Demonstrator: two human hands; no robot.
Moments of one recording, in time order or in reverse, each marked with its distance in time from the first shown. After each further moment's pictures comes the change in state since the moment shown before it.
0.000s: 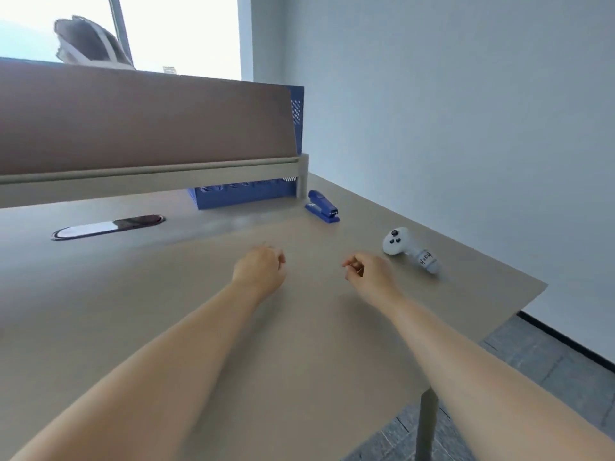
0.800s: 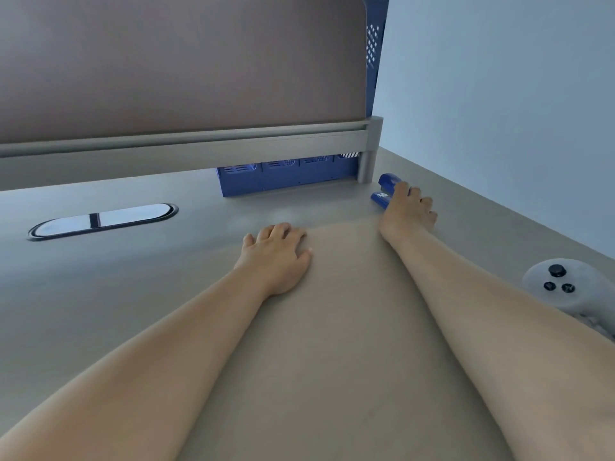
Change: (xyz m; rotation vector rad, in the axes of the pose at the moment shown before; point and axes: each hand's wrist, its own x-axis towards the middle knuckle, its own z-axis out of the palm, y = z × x) left_hand 0.126 -0.096 0.033 0.186 -0.170 -0.081; right_hand 0.254 0.001 0.113 -0.427 0.072 0.165
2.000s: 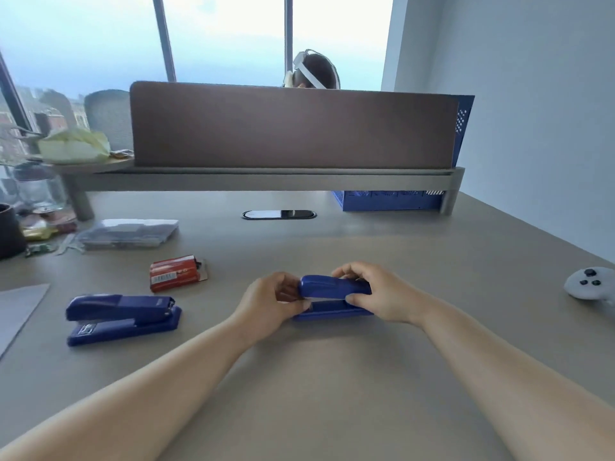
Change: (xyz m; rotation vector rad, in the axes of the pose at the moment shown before) left_hand -0.295 -0.087 -0.053 -0.858 0.276 -0.230; right_hand -0.307 -0.095 -0.088 0.533 -0.665 -0.795
